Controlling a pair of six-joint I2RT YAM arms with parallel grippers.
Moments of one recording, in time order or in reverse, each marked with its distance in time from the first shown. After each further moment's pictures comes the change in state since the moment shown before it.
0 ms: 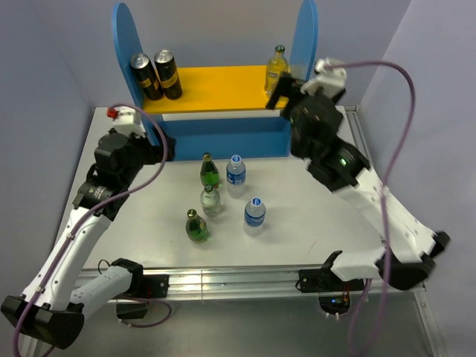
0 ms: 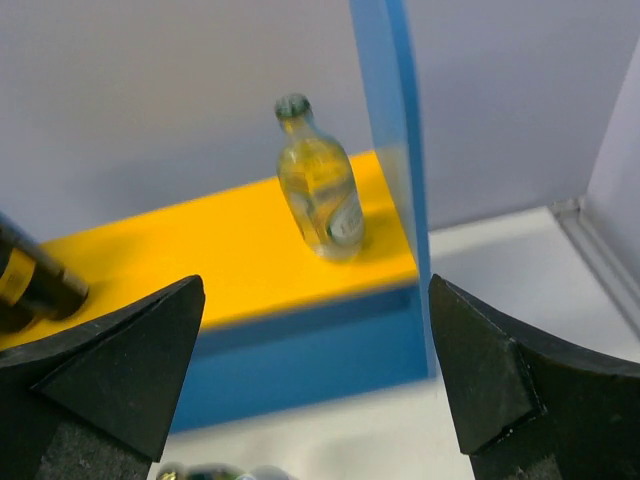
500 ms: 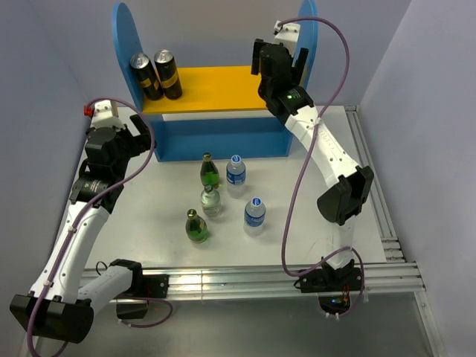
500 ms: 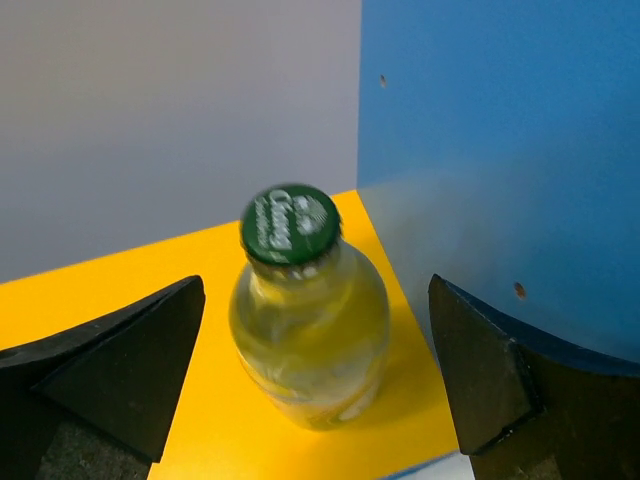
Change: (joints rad) left arm 0.118 0.037 0.003 0.032 -0.136 -0.031; right arm -0.256 0.621 0.490 -0.008 -0.125 -0.061
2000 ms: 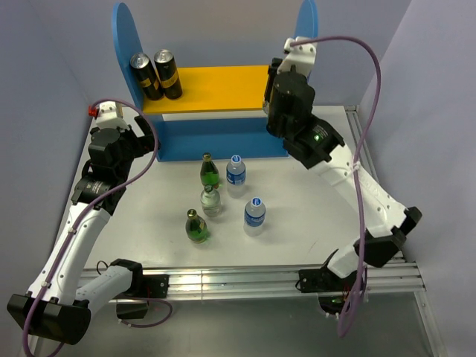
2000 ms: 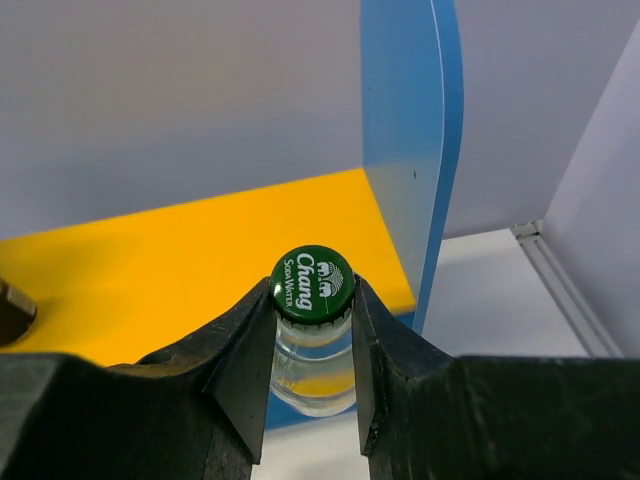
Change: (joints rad) left arm -0.048 -0.007 0.000 0.000 -0.016 0.000; right arm 0.283 -0.478 -0.354 -0.005 0.188 -0.045
